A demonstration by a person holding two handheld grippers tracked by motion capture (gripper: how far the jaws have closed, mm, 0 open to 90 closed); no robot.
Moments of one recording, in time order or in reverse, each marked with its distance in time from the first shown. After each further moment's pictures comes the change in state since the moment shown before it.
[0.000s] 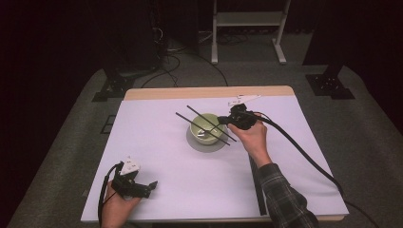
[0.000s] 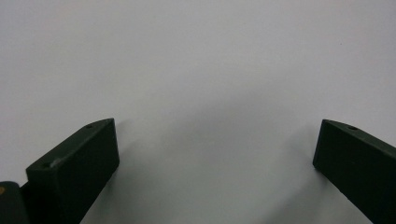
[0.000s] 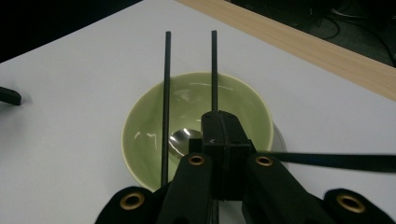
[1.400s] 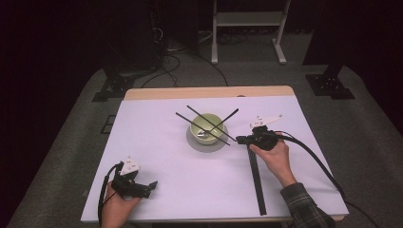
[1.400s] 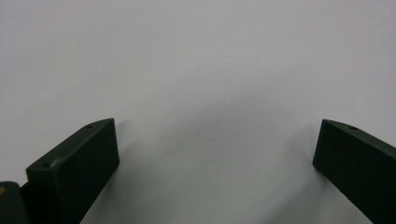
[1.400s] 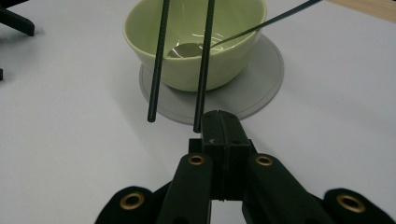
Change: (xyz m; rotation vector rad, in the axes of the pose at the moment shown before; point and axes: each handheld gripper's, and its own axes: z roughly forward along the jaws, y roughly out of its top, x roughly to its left) left arm 0.000 0.000 0.000 0.002 -0.001 0.001; right arm -0.015 -0.075 -0.032 0.044 0.055 -0.014
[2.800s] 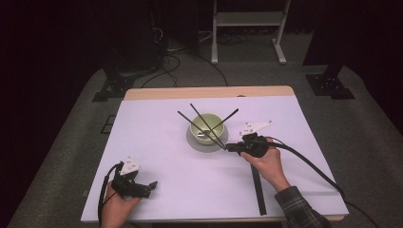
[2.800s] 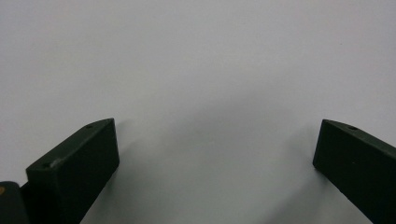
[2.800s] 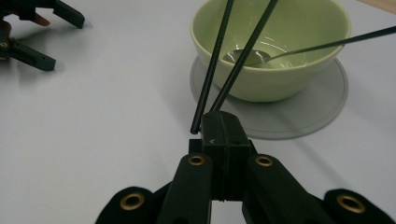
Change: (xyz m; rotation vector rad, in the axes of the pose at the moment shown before) left arm 0.000 0.000 0.000 -0.001 0.000 -0.002; right arm 0.034 0.004 0.009 0.002 0.087 -0.074
